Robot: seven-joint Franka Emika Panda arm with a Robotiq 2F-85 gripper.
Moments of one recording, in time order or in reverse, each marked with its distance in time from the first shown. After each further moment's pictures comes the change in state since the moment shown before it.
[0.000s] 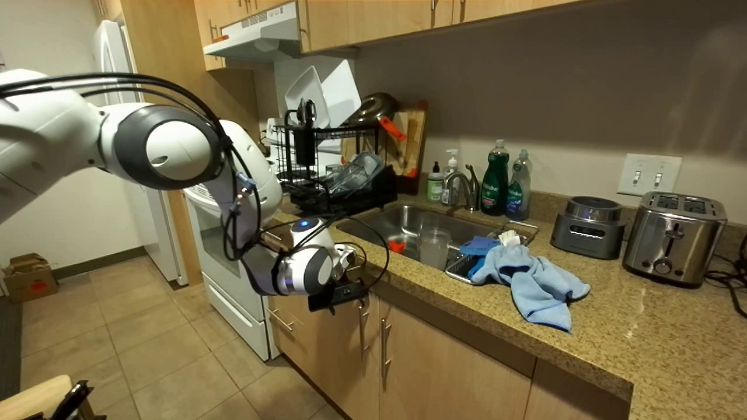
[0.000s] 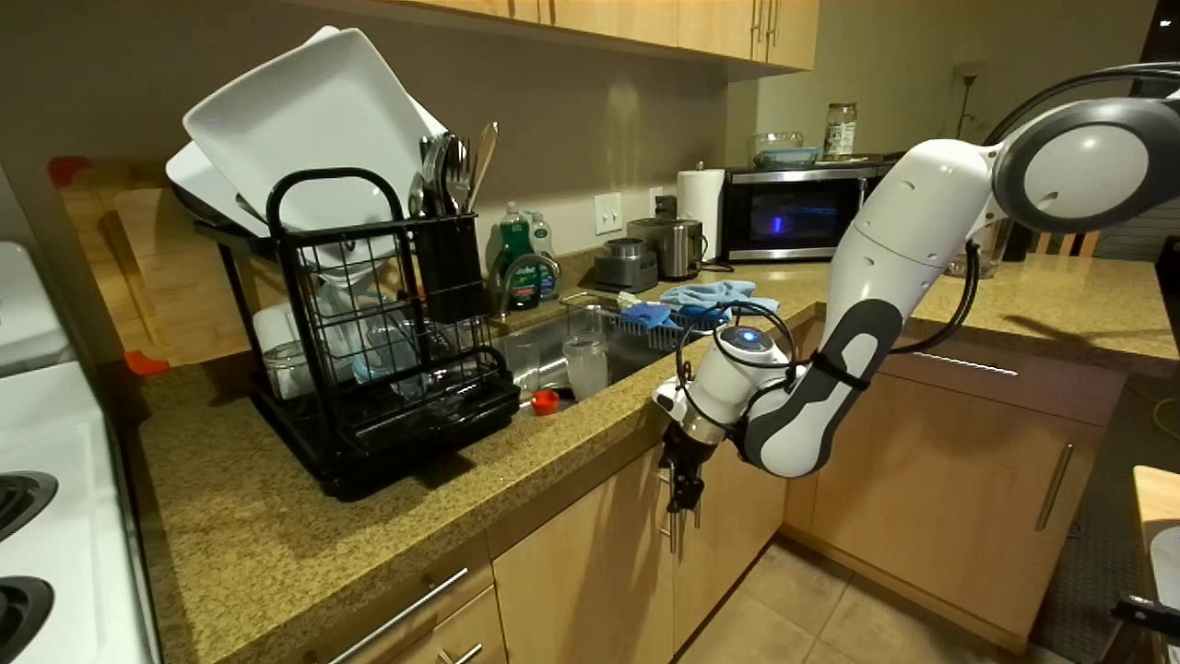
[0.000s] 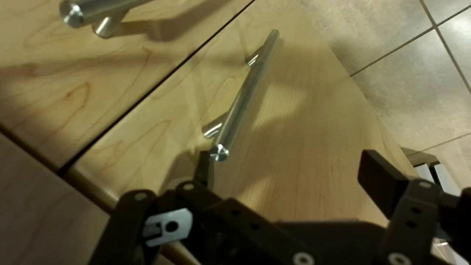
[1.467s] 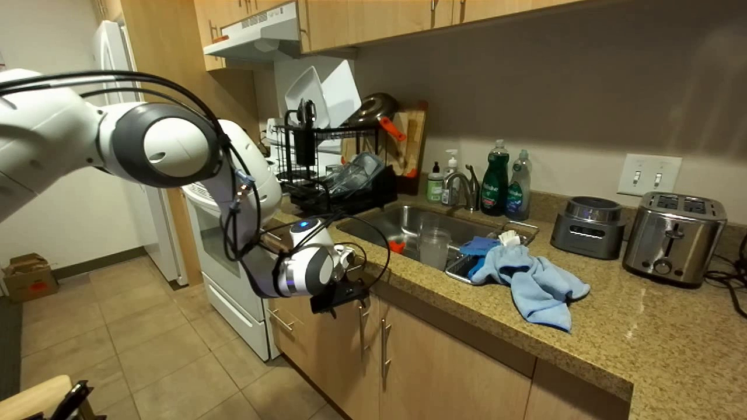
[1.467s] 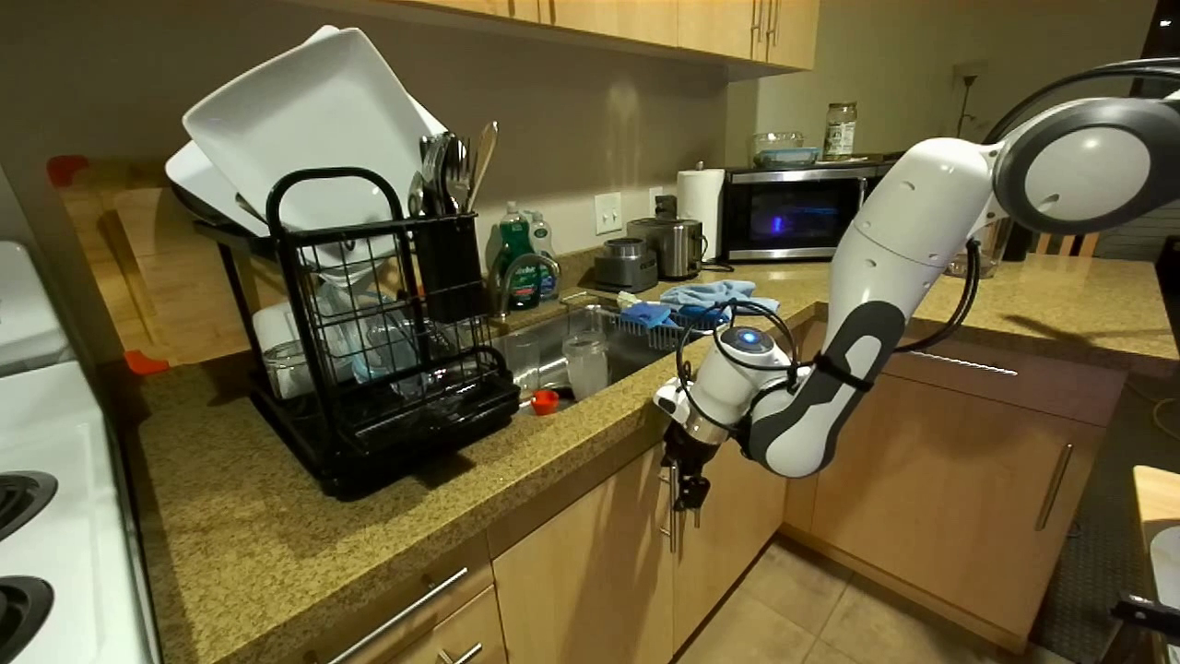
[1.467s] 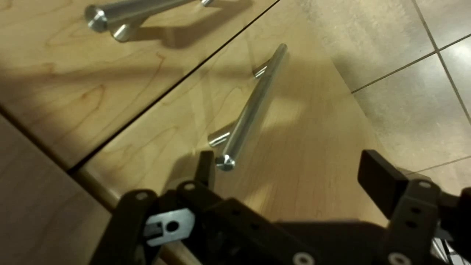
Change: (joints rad) arm 0.021 -0.003 -0.034 -0.006 -0.031 -0.007 -0.029
